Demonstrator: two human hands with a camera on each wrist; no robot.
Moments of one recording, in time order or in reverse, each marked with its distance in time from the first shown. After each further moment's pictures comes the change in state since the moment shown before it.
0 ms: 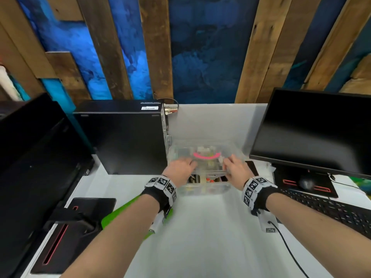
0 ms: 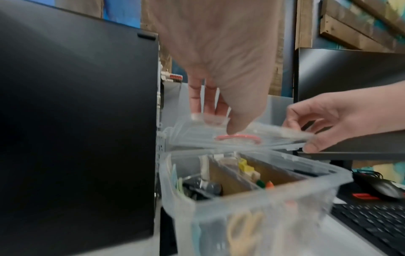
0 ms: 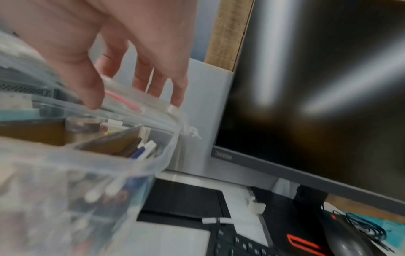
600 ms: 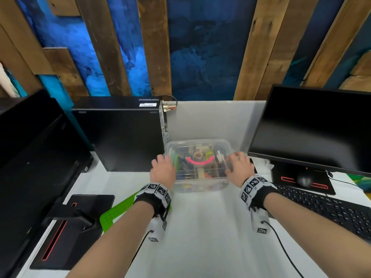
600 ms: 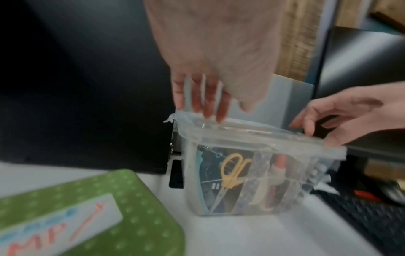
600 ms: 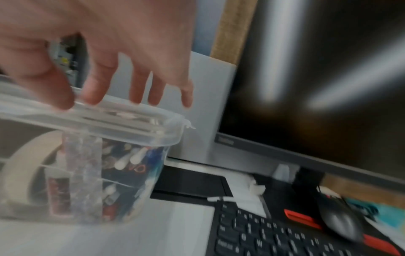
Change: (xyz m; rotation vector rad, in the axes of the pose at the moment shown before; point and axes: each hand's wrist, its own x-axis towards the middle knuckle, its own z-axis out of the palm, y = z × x) left_hand -0.016 -0.005 0.030 -0.364 0.040 -0.649; right_hand -0.006 -0.001 0.000 0.102 -0.018 0.311
